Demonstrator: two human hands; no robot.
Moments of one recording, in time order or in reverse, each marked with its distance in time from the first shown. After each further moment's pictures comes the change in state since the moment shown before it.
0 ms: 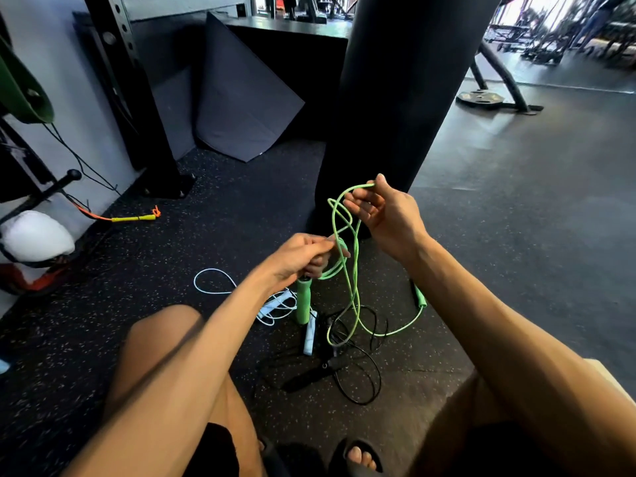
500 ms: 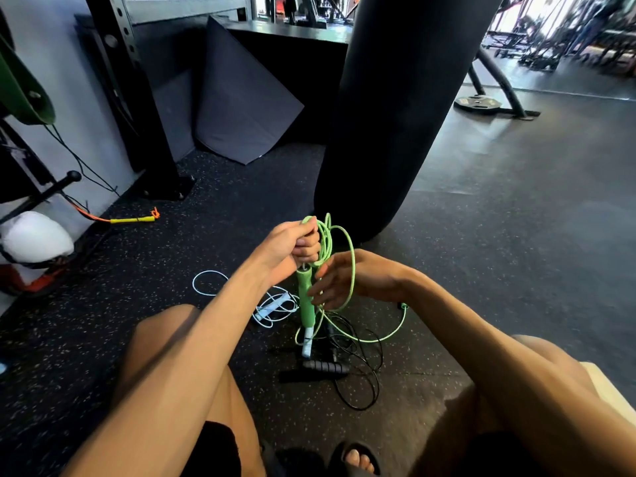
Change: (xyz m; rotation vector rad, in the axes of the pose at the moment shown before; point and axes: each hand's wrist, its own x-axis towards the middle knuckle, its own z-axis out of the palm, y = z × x) left_hand -0.001 0.017 -0.009 -0.447 0.055 0.092; right_hand -0.029 0.045 -0.032 -0.714 -0.502 0.540
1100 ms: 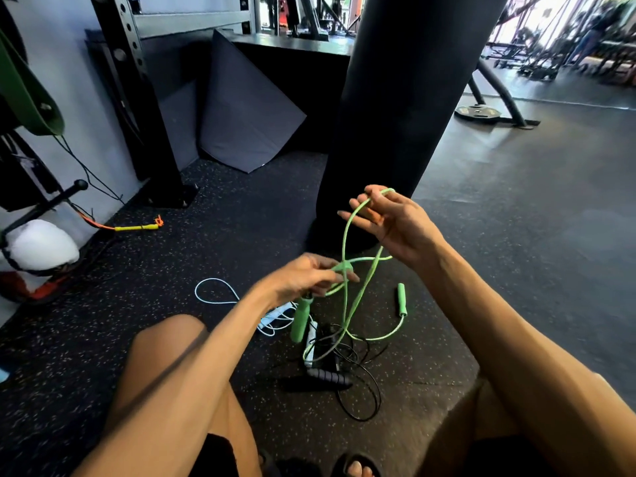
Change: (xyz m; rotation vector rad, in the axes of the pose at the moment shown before) left_hand -0.010 -0.018 0.005 0.594 -0.188 -0.154; right_hand -0.014 -0.065 -0.025 0.671 0.265 -0.541
